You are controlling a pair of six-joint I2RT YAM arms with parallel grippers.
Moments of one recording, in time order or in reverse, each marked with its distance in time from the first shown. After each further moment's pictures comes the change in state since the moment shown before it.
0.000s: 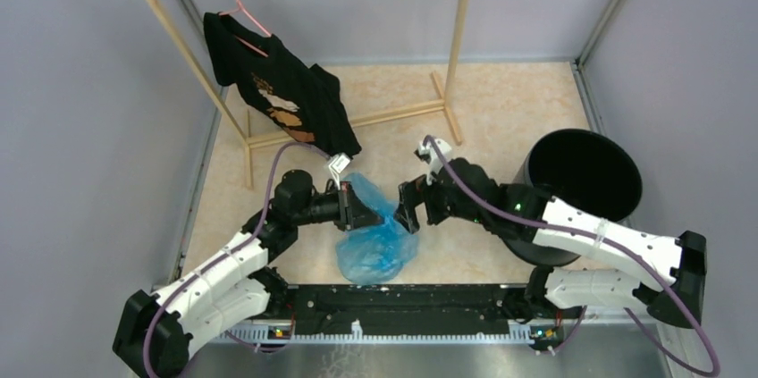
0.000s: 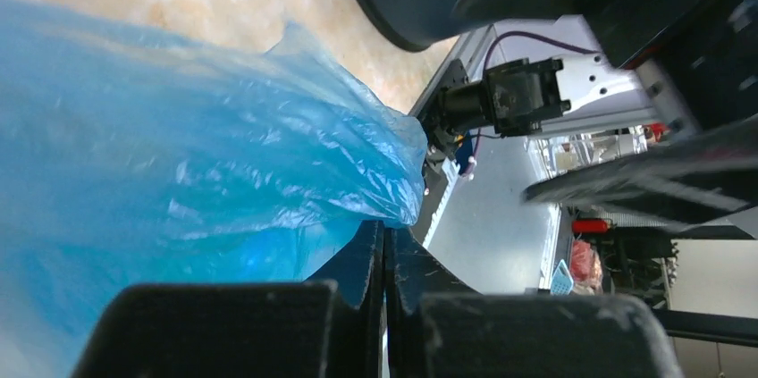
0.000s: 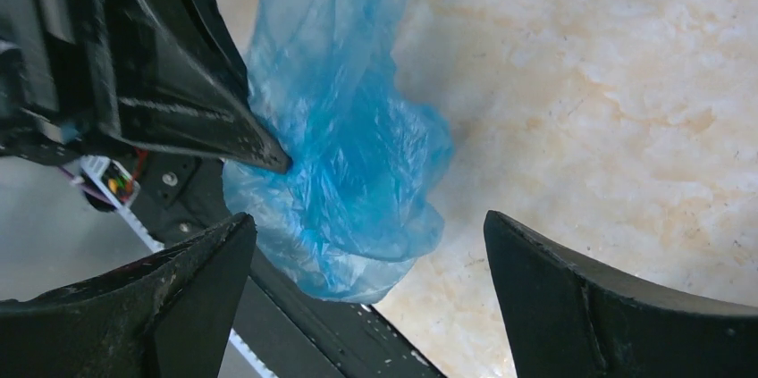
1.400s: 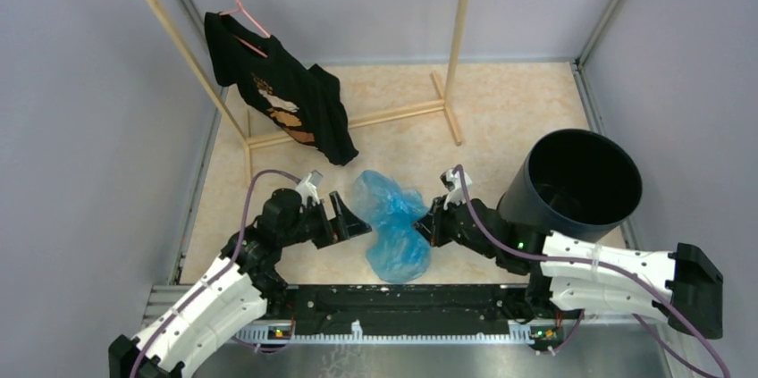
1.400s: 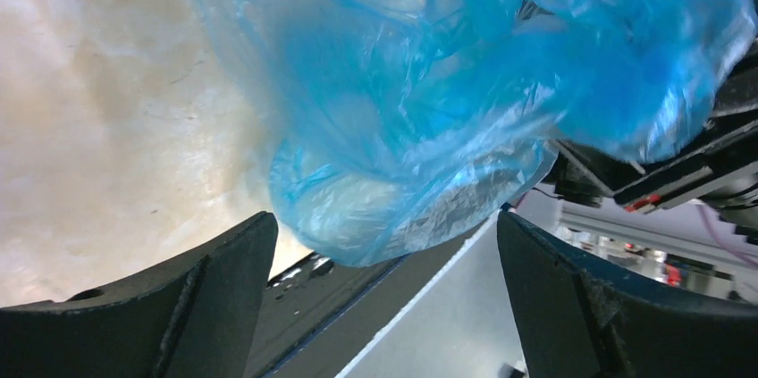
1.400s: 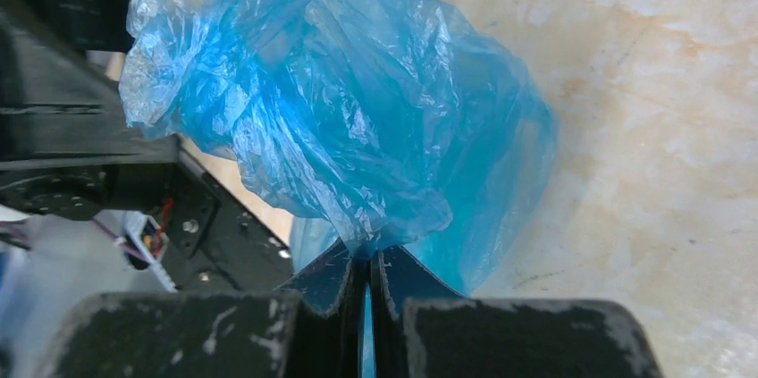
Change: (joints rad) left arm -0.011 -0.301 0.004 -0.516 -0.310 -0.131; right arm 0.100 -0.164 -0.496 0.467 0.148 0.229
